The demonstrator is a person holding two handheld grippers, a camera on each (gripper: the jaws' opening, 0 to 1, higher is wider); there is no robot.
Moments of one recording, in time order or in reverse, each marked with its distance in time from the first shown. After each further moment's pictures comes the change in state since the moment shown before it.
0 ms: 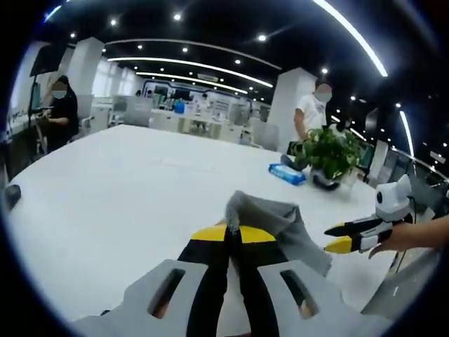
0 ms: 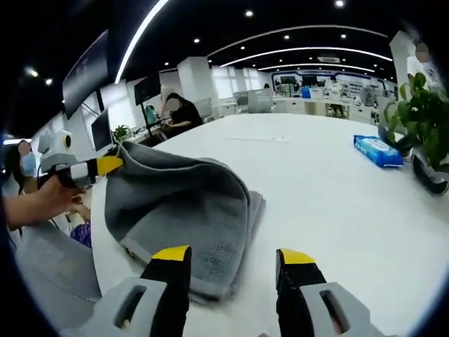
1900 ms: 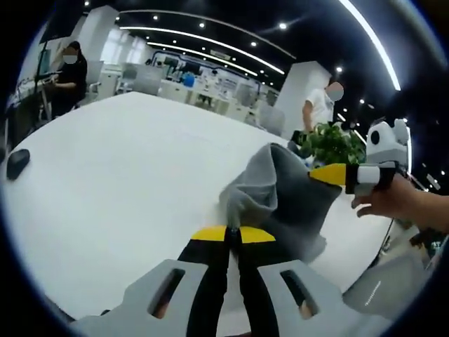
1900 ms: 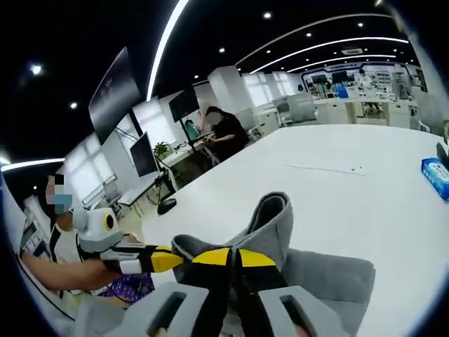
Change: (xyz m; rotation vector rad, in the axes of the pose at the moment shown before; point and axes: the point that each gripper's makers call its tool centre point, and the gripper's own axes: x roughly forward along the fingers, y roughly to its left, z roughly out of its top) left arm -0.059 0.060 -0.031 -0.150 0.148 -0.010; right arm 0.045 0.170 0.123 0.035 -0.074 0.296
